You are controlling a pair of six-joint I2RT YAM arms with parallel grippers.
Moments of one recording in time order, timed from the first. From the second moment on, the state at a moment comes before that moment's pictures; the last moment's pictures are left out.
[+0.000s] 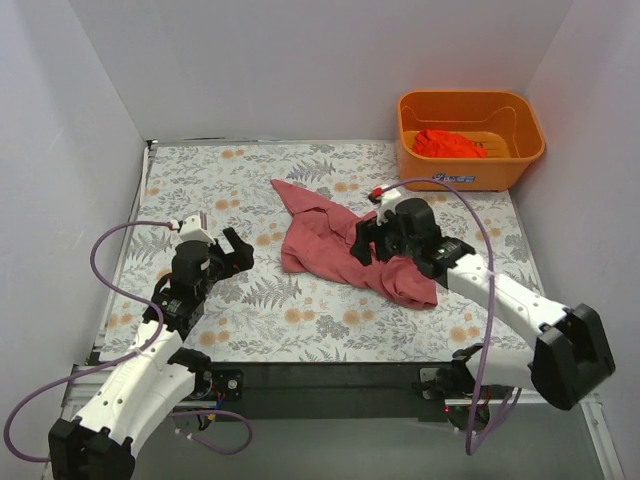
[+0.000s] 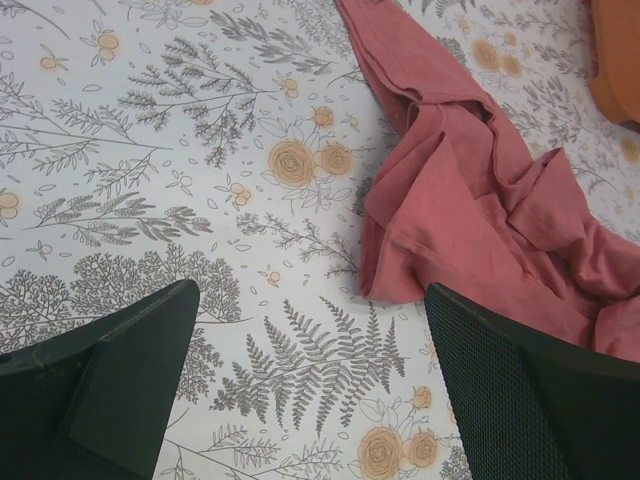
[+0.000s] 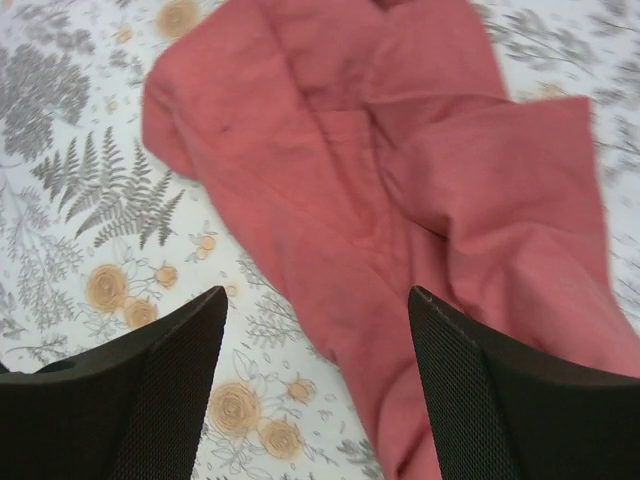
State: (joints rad) left arm -0.32 0.70 0.51 -0.22 -0.16 -0.53; right arm 0.58 1.18 0.81 -0.19 -0.15 0.16
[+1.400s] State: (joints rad) left arm -0.32 0.74 0.52 -0.25 -0.18 -0.54; right arm 1.01 1.62 1.02 -0.13 -0.59 0.06
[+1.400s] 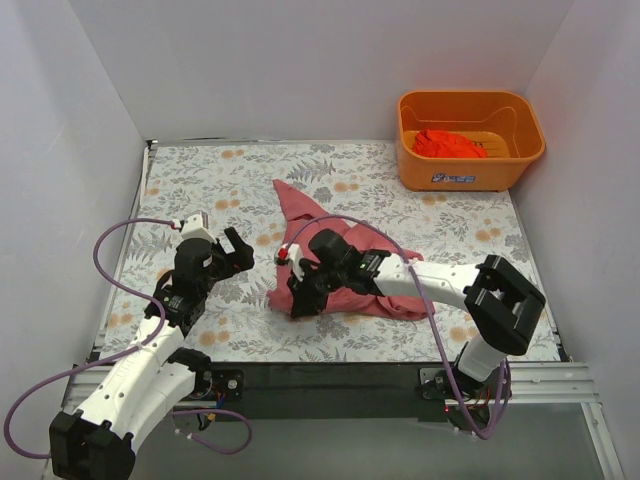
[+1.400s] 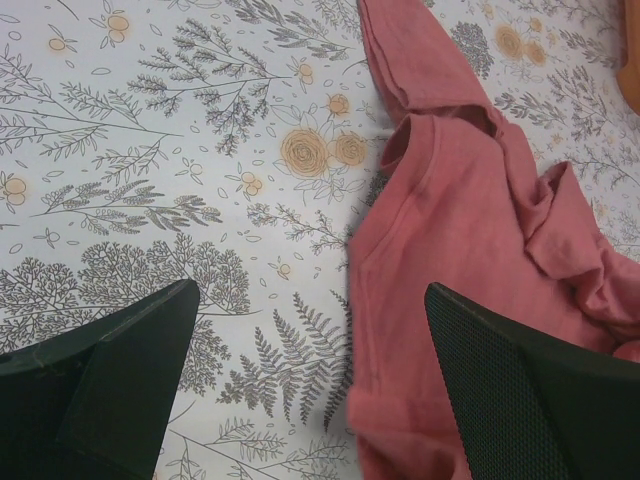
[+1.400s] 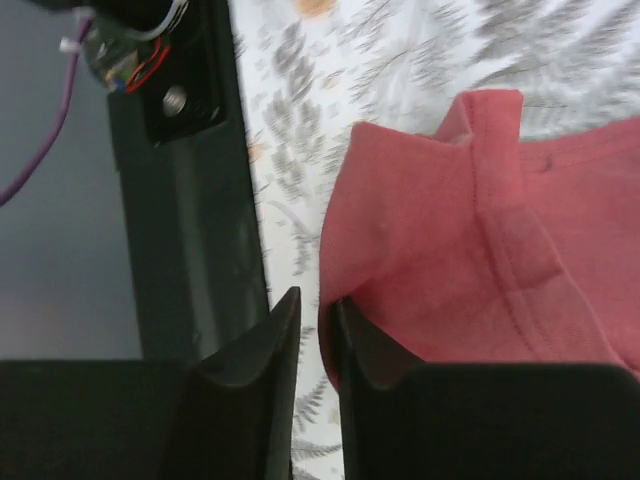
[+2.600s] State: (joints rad) left arm -0.53 1.37 0.74 -0.28 0.08 -0.72; right arm 0.70 1.32 0.80 -0.42 -0.08 0.11
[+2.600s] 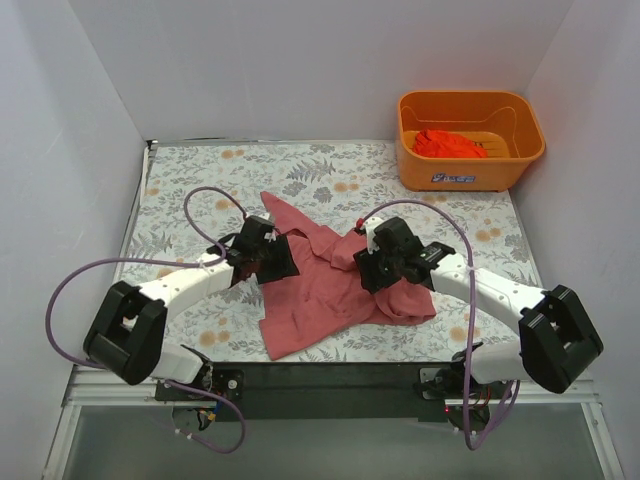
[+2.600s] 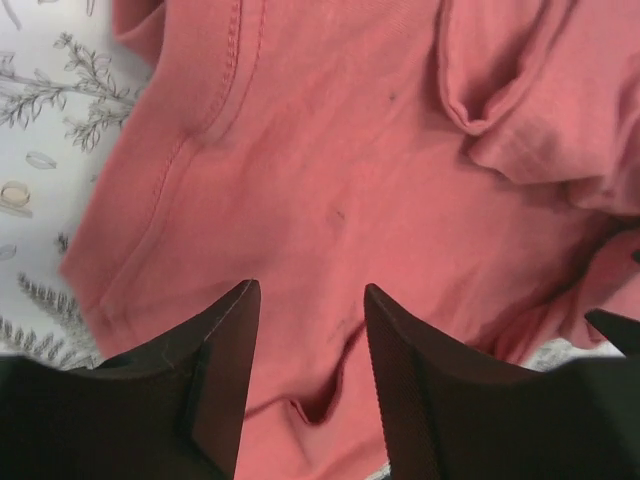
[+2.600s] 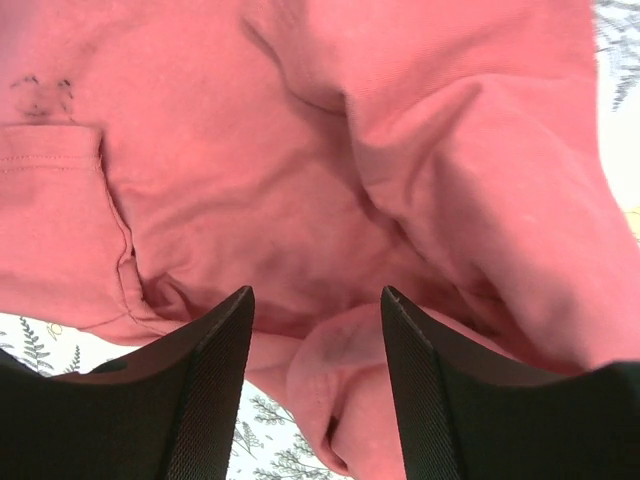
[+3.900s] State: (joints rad) left arm -0.30 1.49 0.71 -0.25 0.05 -0.88; right arm 0.56 1.28 0.79 -0.27 -0.29 0.10
